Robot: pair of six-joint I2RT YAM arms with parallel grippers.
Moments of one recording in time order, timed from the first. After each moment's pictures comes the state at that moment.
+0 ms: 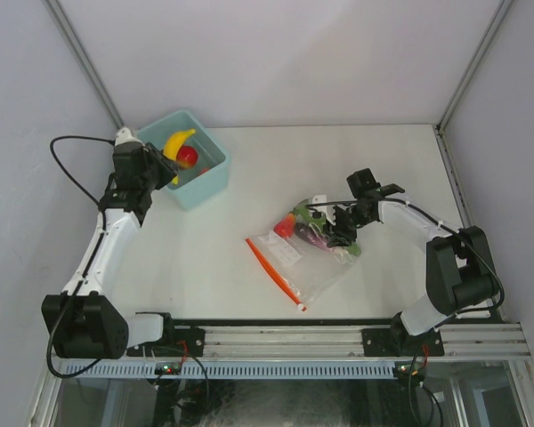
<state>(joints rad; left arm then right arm) -0.02 1.23 1.07 -0.28 -0.04 -0.62 0.31 1.56 1.02 -0.76 -0.69 -1.05</state>
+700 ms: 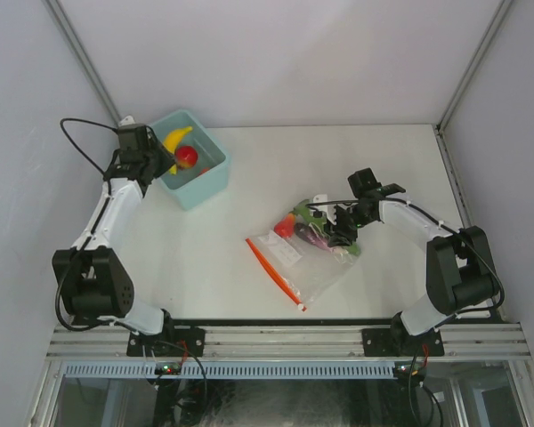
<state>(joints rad) 0.02 1.49 1.28 -0.36 -0.06 -0.62 0.31 1.56 1.02 -0.76 -0.69 -1.05</state>
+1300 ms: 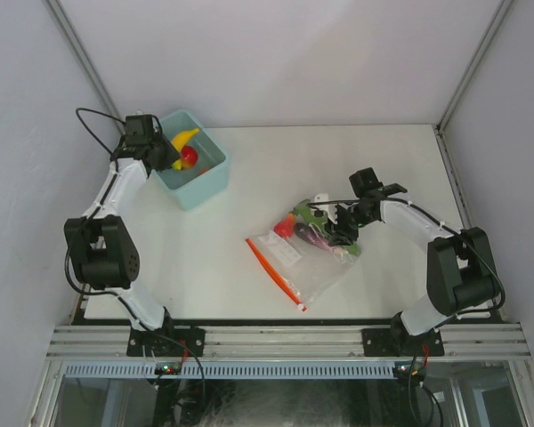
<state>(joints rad) 0.03 1.72 1.47 -0.45 -0.01 -0.60 0.30 1.56 1.02 -0.76 -0.69 -1.05</state>
